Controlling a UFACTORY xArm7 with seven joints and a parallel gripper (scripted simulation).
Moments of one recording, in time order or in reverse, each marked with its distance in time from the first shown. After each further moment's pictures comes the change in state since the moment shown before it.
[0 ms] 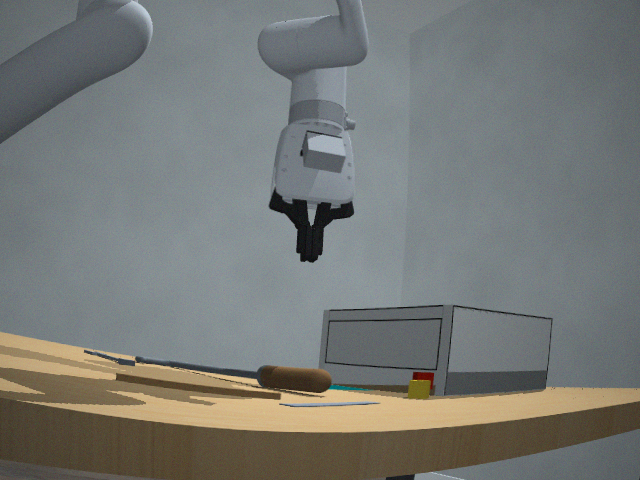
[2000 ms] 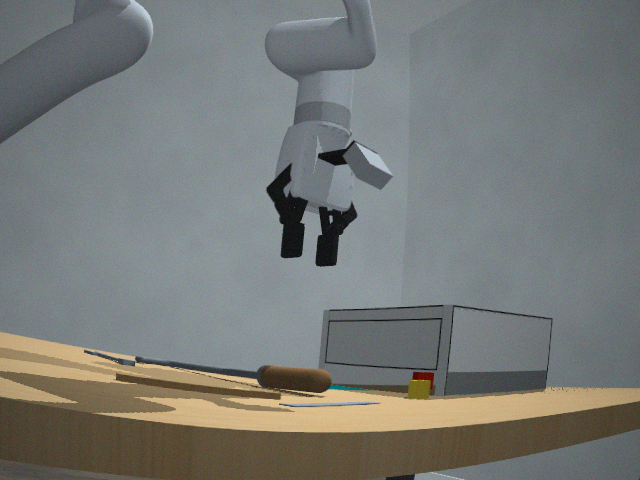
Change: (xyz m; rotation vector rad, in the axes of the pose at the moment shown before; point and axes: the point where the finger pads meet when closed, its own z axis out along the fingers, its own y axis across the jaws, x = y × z) arm 0.000 -0.001 0.003 -0.027 -0.036 -0.548
